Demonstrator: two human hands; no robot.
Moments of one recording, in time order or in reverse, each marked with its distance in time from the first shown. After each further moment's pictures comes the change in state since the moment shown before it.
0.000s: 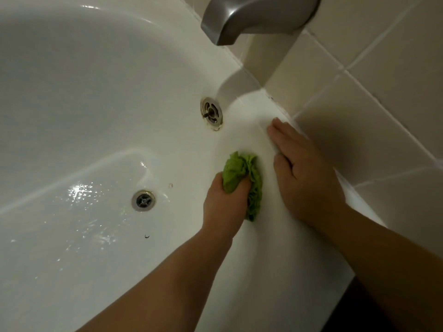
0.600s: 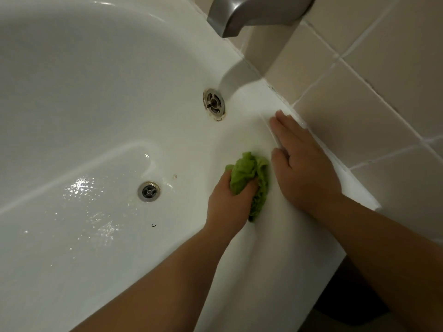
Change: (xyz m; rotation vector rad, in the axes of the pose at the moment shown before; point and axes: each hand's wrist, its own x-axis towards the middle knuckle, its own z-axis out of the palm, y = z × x) left_hand -0.018 -0.020 -0.015 0.165 -0.104 0.075; right_hand -0.014 -0.015 -0.002 -0.104 -0.031 0.057
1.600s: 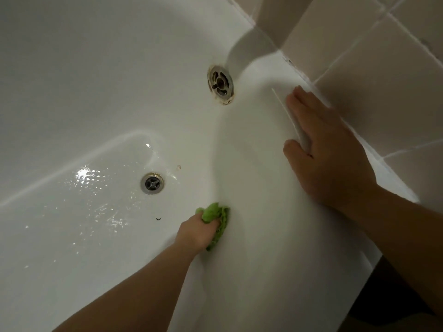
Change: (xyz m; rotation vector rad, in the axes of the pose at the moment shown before) left_hand 0.037 -0.143 -0.064 0.677 -0.192 -0.399; right_hand 0.002 -0.004 -0.001 -0.037 0.006 -0.002
